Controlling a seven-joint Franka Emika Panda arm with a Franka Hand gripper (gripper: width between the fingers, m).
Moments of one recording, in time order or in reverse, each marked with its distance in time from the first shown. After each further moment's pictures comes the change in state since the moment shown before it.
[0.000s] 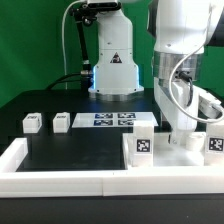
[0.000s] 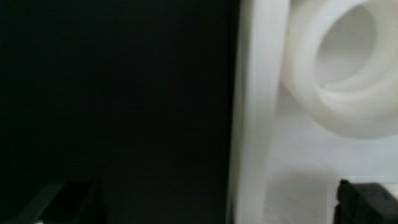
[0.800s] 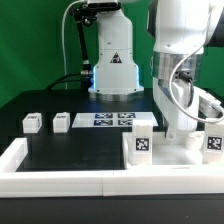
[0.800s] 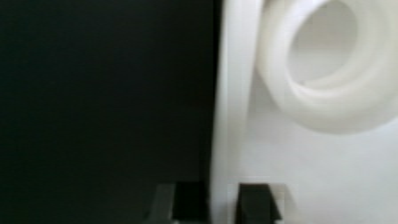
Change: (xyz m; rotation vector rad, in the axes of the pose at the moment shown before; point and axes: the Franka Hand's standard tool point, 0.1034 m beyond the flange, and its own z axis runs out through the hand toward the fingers) arm 0.003 -0.002 -0.001 0.004 0.002 -0.011
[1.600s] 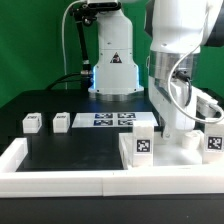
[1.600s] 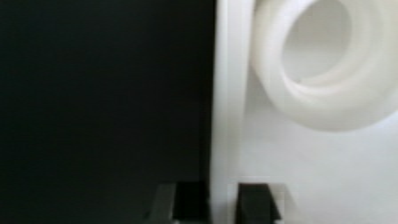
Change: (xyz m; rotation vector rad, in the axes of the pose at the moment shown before) arm 0.015 0.004 -0.001 -0.014 0.003 -0.094
